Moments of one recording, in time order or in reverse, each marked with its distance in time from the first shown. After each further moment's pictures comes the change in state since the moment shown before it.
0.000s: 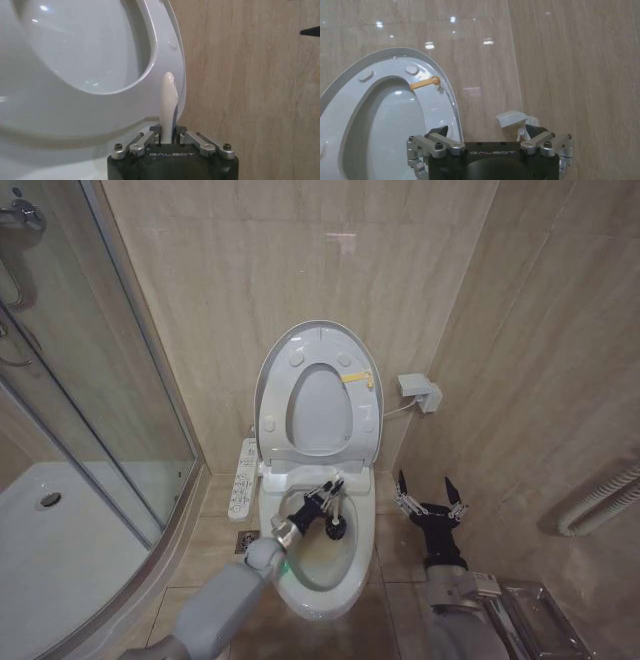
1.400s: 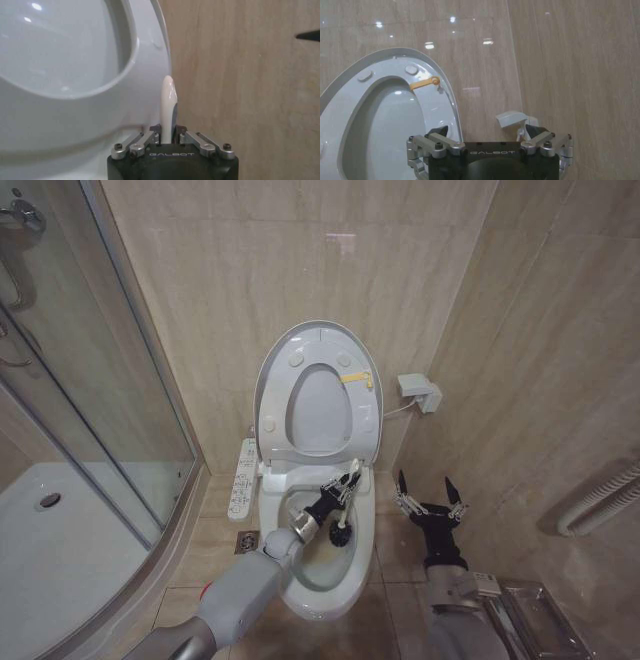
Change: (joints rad) left arm -0.032 -0.071 0.042 0.058 -0.021 -0.006 0.019; right arm 0.000 0.000 0.000 0.000 0.000 0.000 0.000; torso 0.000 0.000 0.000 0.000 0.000
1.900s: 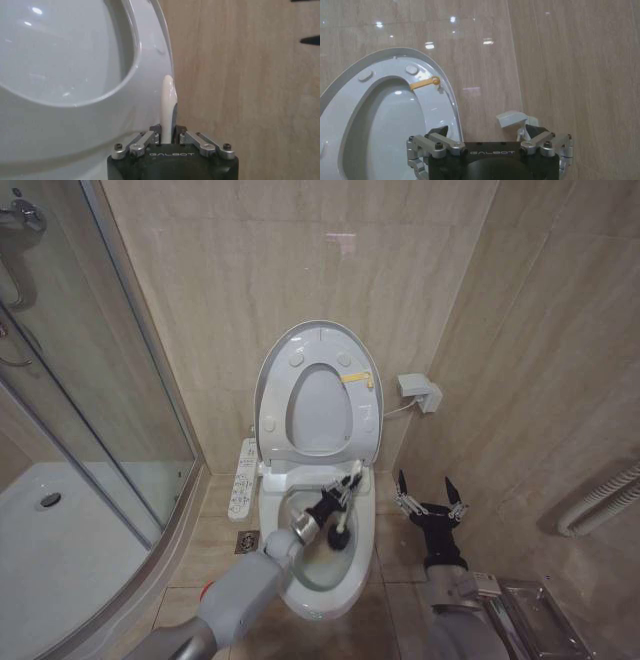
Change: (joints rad) left arm -0.026 -0.008 -0.014 0.003 -0.013 0.004 0.001; right arm 0.000 0.000 0.000 0.000 0.000 0.000 0.000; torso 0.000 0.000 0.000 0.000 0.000
